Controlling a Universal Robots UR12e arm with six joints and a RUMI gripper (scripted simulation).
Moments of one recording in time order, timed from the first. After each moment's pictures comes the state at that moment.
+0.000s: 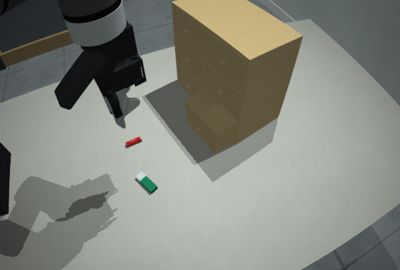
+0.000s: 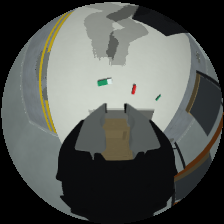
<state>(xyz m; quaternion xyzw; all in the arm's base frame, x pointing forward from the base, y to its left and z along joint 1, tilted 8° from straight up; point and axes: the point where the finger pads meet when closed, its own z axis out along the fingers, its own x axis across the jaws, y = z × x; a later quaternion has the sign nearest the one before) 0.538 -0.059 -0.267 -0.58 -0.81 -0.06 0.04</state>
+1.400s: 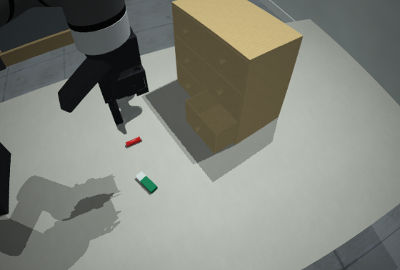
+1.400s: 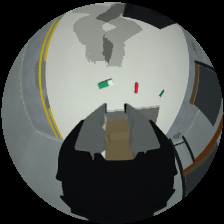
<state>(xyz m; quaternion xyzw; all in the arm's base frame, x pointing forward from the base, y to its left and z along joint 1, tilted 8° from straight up) 0.539 -0.062 -0.280 -0.63 -0.77 -0.05 0.05</state>
